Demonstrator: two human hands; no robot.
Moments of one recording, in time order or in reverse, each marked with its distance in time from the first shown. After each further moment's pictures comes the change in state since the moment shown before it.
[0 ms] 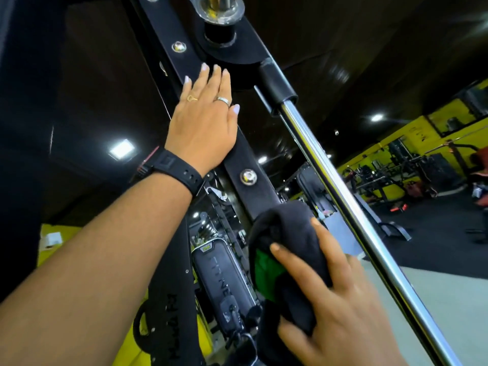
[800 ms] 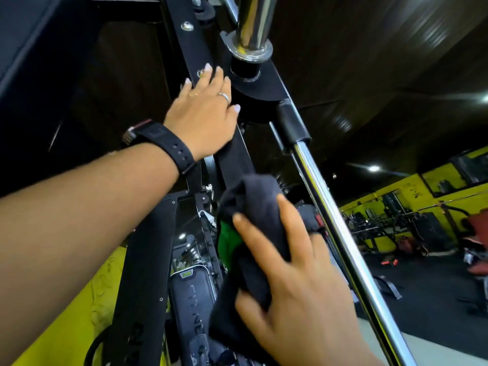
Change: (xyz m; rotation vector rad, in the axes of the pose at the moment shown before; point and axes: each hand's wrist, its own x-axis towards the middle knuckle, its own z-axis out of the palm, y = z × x) left_hand 0.045 -0.030 -0.009 -0.015 -0.072 -0.150; right_hand 0.077 -0.014 0.004 -0.096 -0.009 -0.127
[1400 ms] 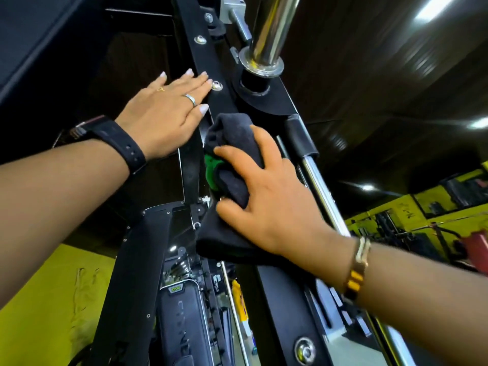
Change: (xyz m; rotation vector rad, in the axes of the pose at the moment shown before) left_hand -0.006 -0.075 -0.002 0.013 0.128 0.179; right_hand 0.112 0.006 0.005 0.047 0.058 -0.165
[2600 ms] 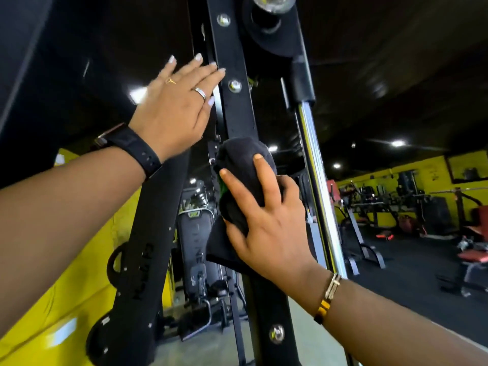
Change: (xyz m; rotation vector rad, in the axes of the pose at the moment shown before) left_hand -0.081 0.070 -0.014 0.070 0.006 -0.064; right_hand -0.123 -0.008 -0.009 -0.020 -0.009 -0.087
